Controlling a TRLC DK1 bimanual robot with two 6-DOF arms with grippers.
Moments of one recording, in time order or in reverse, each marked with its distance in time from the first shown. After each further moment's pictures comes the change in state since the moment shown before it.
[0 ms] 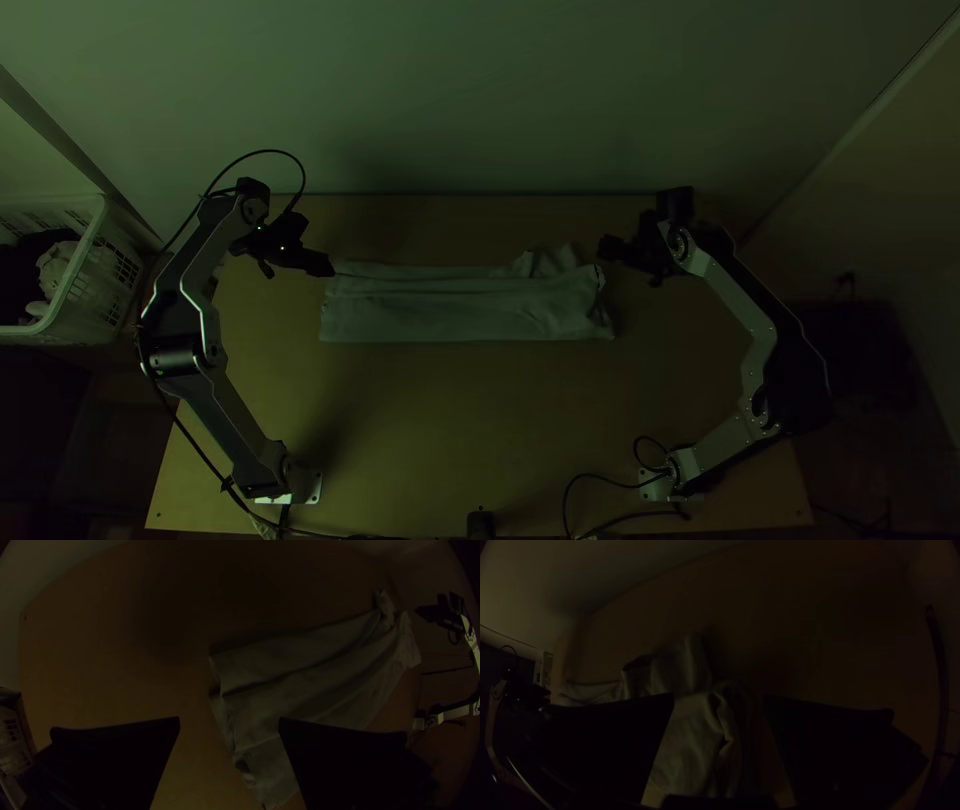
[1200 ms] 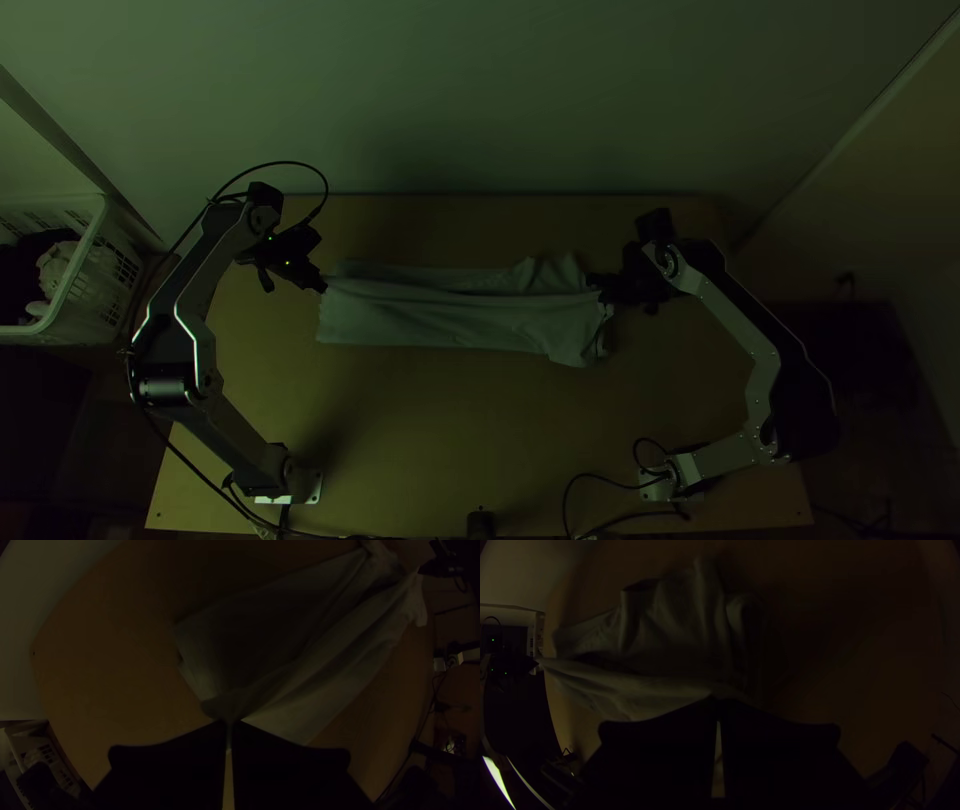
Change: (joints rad) left arm -0.097 -0.158 -0.118 -0.051 -0.174 0.167; right arm 0.101 -0.091 -0.090 -0.252 0.000 0.000
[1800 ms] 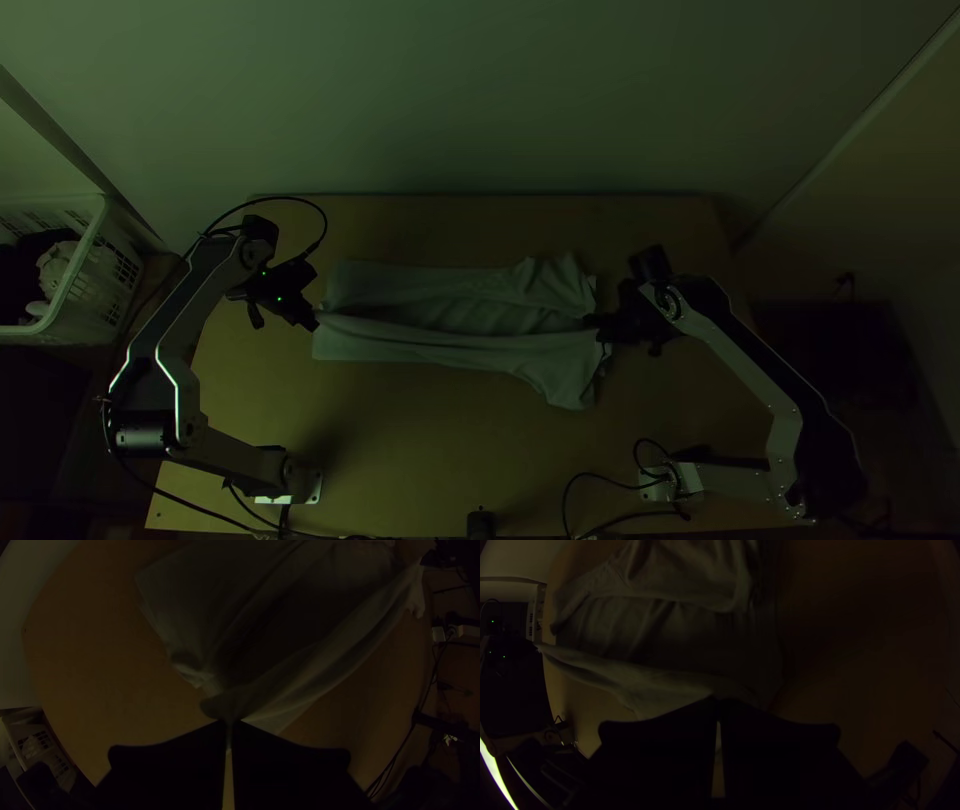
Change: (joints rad) left arm 0.003 -0.217 -0.286 -0.002 -0.047 0.057; right arm 0.099 -0.216 -0.227 -0.056 -0.011 0.029
